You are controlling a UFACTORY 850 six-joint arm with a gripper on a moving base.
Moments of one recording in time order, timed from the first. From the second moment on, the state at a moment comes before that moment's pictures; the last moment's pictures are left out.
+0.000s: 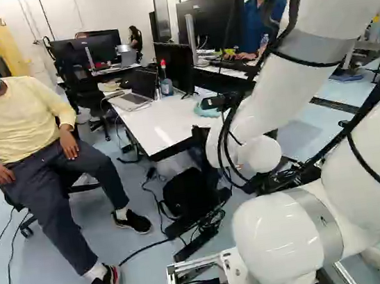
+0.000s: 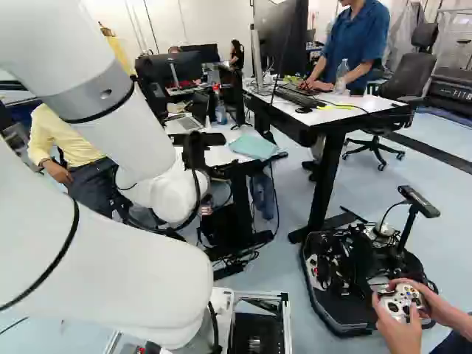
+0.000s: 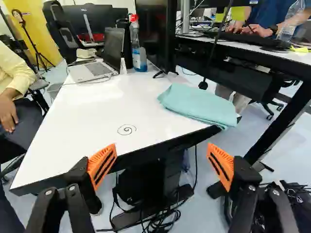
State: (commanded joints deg) arm 0.0 16.0 -5.0 0.0 50.0 0.0
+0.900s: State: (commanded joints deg) arm 0.0 13.6 -8.9 0.0 50.0 0.0
